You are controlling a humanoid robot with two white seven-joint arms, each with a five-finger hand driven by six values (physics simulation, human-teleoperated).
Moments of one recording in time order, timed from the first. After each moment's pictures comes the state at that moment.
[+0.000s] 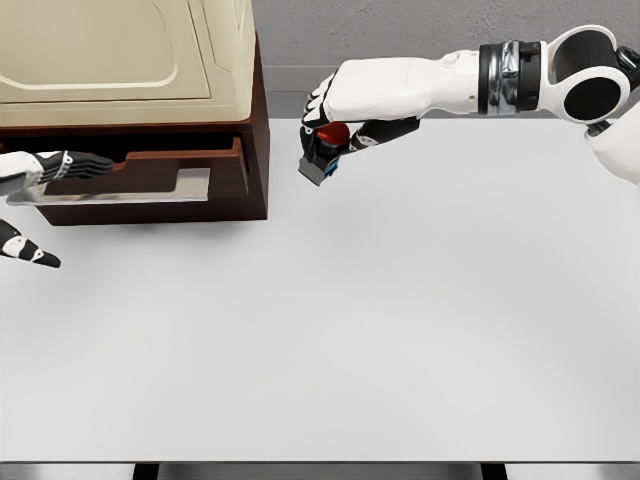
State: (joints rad) left arm -0.59 1.32 -0.75 -1.60 0.71 -0.32 -0.61; right arm -1.19 -0.59 1.00 -1.39 0.03 -0.61 0.61
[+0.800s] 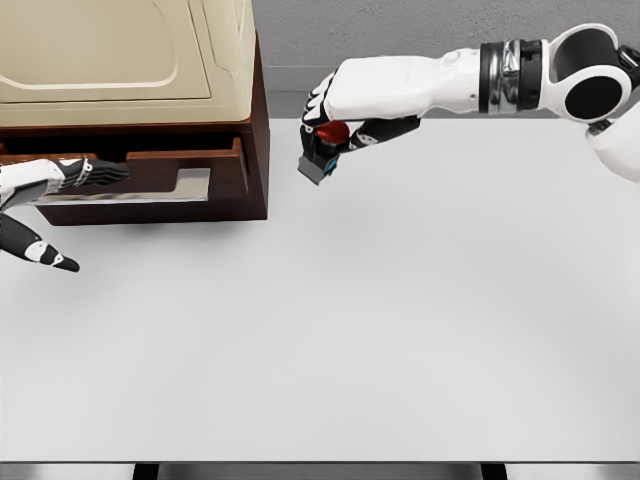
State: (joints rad) left arm -0.57 1.27 -0.75 -1.60 0.68 -0.32 -0.61; right arm -1.19 -0.59 1.00 -1.39 0.03 -0.61 0.61
